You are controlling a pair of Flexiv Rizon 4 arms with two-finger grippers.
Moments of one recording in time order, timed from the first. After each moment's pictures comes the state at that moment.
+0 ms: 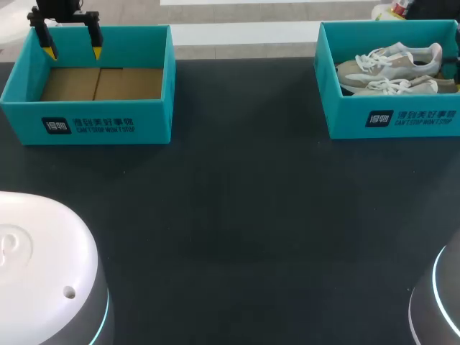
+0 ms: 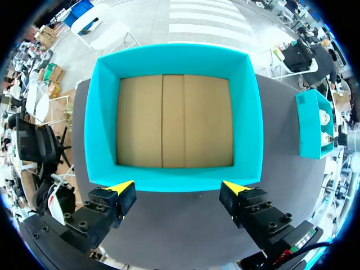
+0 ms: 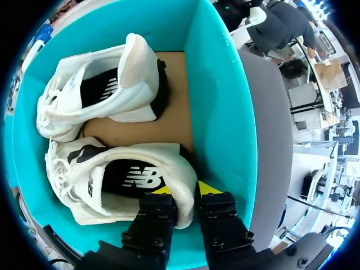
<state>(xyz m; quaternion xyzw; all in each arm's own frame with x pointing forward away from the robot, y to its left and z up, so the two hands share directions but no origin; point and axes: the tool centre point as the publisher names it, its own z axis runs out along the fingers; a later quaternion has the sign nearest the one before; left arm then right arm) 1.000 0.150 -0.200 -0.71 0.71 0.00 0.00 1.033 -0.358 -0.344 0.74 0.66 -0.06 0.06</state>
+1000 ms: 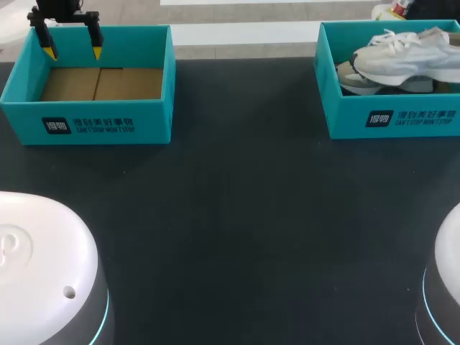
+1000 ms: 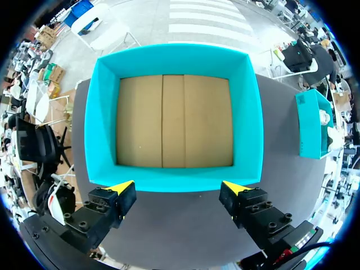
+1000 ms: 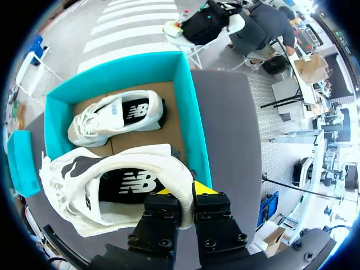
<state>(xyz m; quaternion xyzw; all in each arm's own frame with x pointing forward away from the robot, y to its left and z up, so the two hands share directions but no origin) 1.000 0.150 -0.200 -0.71 0.71 0.00 0.00 1.031 -0.333 -0.194 0.77 0.63 -0.09 0.08</state>
